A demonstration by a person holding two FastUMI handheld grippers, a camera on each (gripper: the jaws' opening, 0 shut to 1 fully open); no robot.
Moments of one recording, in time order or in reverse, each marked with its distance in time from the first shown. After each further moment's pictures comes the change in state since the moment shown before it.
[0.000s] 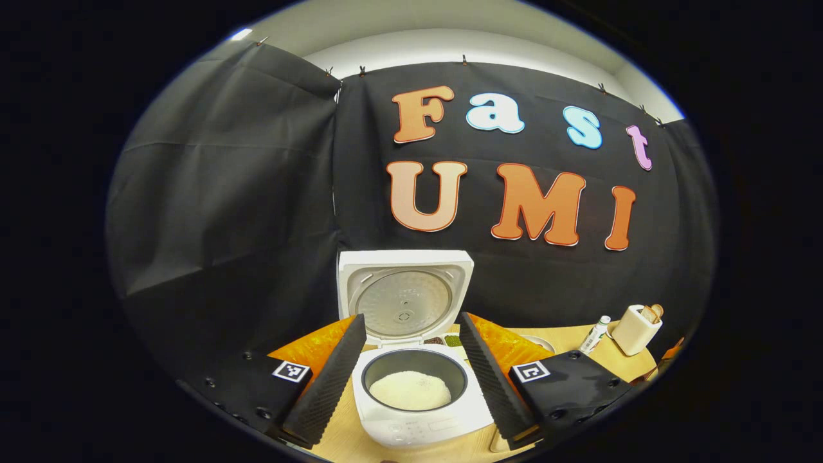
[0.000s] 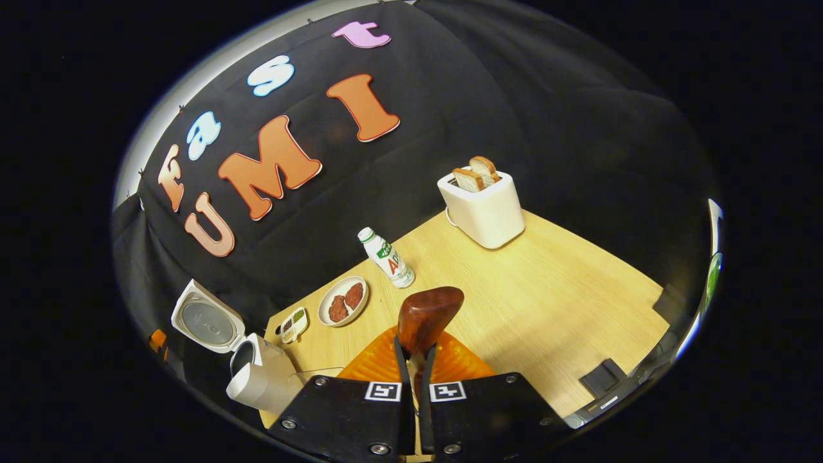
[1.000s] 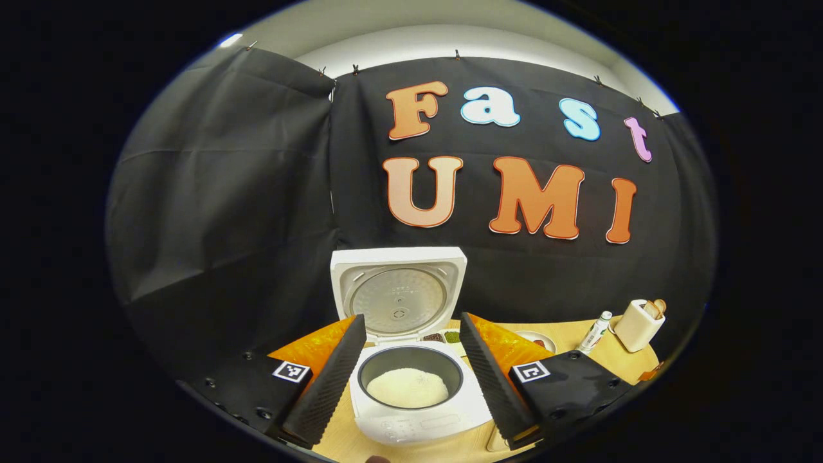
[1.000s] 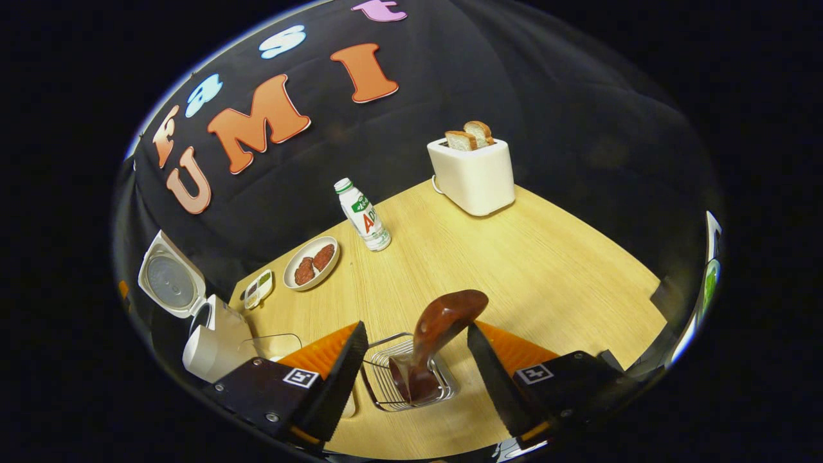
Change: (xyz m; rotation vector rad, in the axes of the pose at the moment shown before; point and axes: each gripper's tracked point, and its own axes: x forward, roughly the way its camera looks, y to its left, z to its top) left arm -0.002 -0.017 0.001 0.013 0.033 0.006; right arm 0.023 -0.026 -0.043 -0.114 0.076 -0.105
